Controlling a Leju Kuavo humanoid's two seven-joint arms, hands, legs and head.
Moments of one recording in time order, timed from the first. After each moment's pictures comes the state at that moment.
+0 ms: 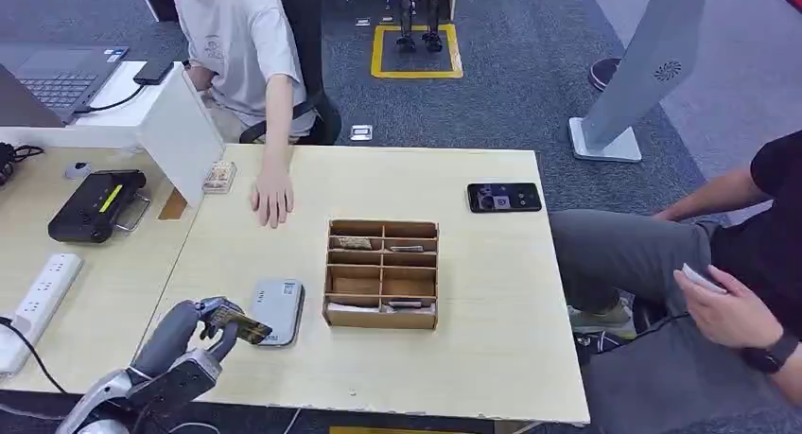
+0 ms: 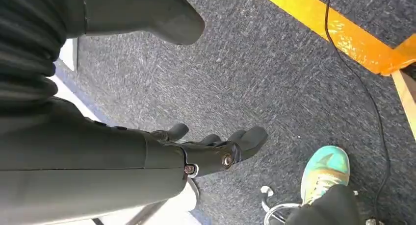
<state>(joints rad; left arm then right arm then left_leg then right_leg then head) 0.13 0.32 -0.15 -1.76 -0.42 -0.07 -0.21 -0.01 -0.02 -0.75 -0.07 1.54 -0.41 -0.28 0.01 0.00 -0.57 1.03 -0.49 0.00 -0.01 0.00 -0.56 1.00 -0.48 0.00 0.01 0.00</state>
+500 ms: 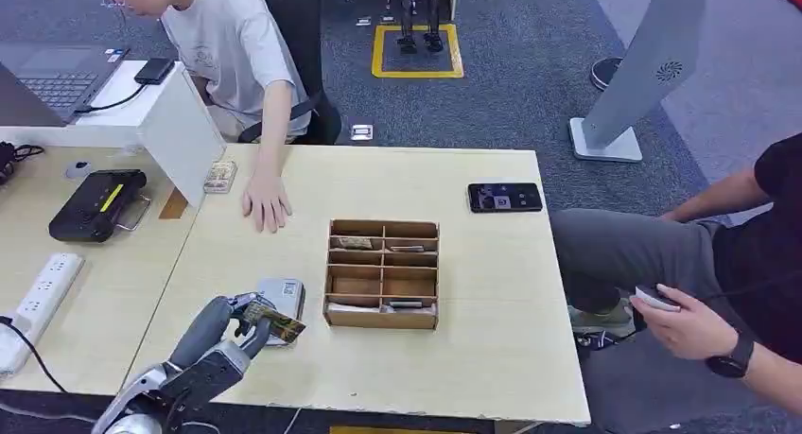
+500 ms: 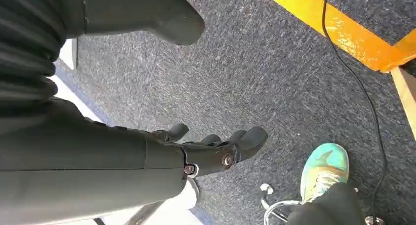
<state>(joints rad) 0.07 0.25 -0.25 -1.77 -0.40 -0.06 -0.12 -0.01 -0.02 -0.74 -0.09 1.54 -0.39 -0.26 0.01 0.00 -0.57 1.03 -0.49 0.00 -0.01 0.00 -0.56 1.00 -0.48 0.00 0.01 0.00</state>
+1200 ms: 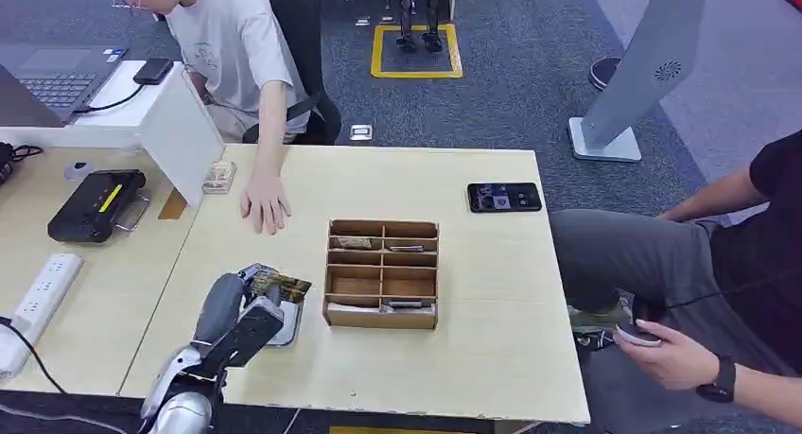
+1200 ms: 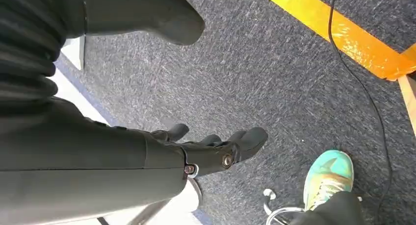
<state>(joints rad) -0.02 0.13 -0.27 -1.59 -0.54 0.21 -0.02 -0.01 0.00 -0.72 -0.09 1.55 -0.40 -0.23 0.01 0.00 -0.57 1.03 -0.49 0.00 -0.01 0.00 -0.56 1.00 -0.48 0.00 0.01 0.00</state>
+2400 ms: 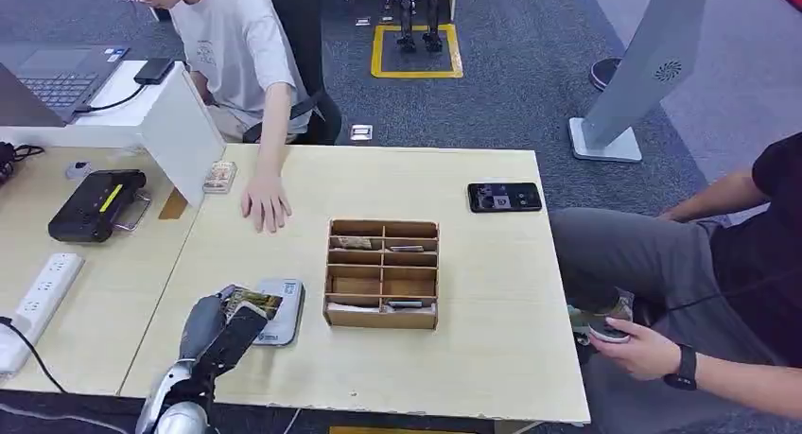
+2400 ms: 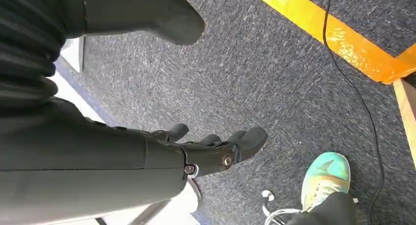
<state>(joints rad) 0.00 0.09 -0.16 -1.40 -0.56 0.29 -0.04 -0.03 0.00 -0.71 -0.01 1.54 -0.45 -0.23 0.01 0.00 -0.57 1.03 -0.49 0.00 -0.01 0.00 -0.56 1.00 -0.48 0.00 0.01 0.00</state>
